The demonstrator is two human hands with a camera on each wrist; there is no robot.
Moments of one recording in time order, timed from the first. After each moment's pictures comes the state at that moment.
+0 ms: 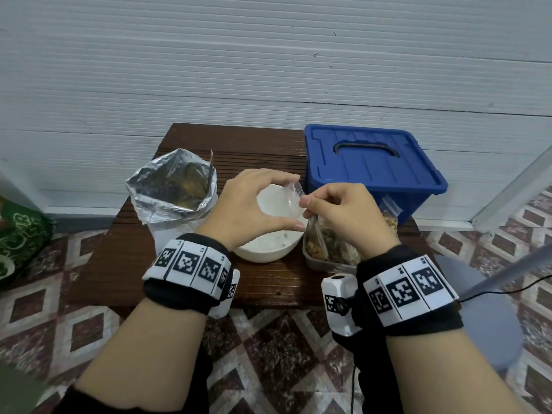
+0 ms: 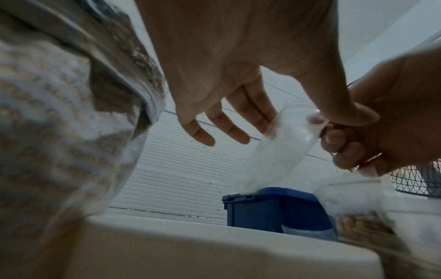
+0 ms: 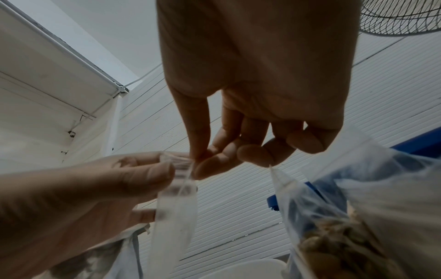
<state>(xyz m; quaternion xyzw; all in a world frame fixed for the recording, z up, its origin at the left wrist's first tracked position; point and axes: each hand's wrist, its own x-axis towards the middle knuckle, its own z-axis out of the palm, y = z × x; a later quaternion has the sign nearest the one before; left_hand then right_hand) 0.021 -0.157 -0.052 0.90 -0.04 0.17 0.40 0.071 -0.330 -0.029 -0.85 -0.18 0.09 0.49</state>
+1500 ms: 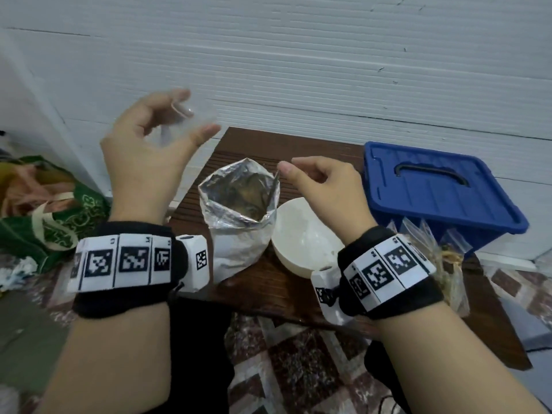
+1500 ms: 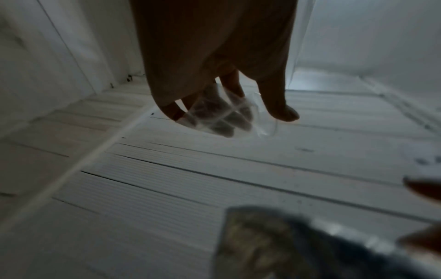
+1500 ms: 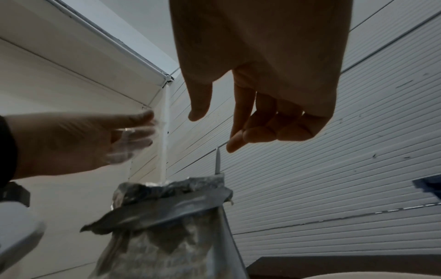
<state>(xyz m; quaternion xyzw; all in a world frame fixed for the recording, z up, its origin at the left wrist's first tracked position) -0.042 -0.045 0.018 0.74 0.17 0.47 0.45 0.067 -0.224 -0.004 -0.80 -0.27 0.04 0.53</state>
